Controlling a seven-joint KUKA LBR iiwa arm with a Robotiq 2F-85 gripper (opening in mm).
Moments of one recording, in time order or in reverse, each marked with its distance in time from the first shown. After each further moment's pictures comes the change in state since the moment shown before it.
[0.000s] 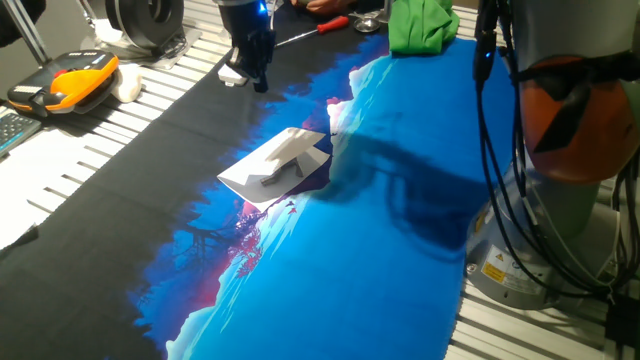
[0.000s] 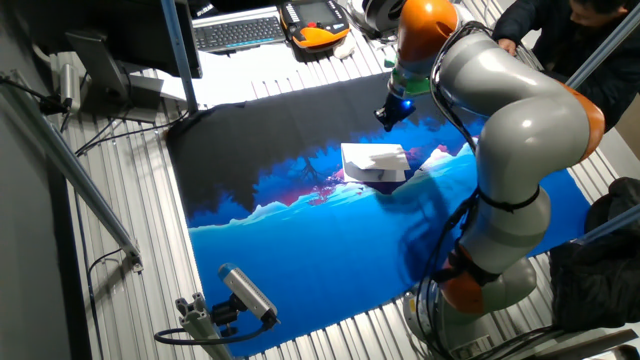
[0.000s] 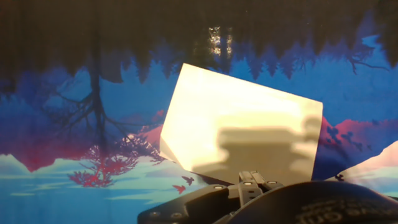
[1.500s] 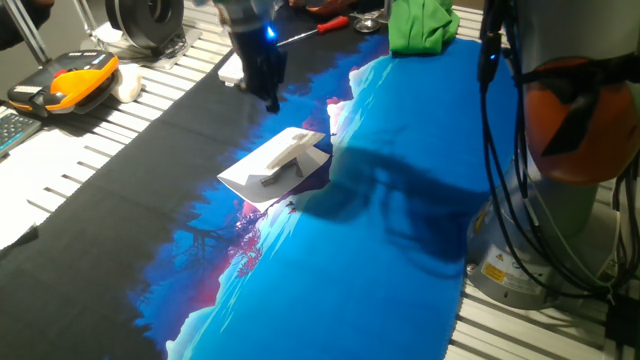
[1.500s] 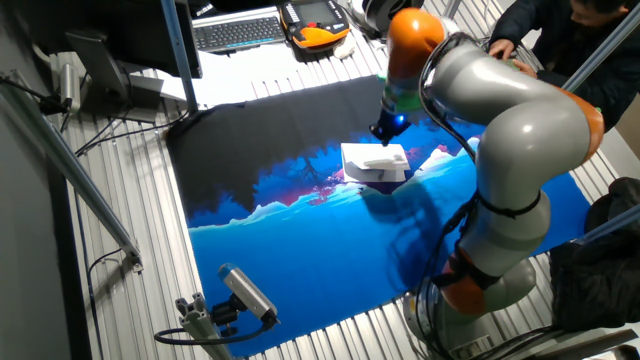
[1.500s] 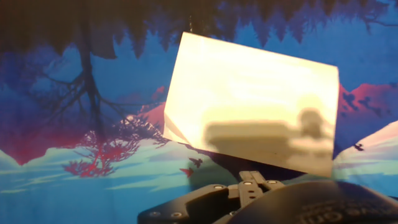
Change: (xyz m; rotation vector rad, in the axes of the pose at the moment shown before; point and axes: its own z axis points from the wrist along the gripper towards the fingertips) arm 0.037 0.022 0.050 0.037 0.008 0.061
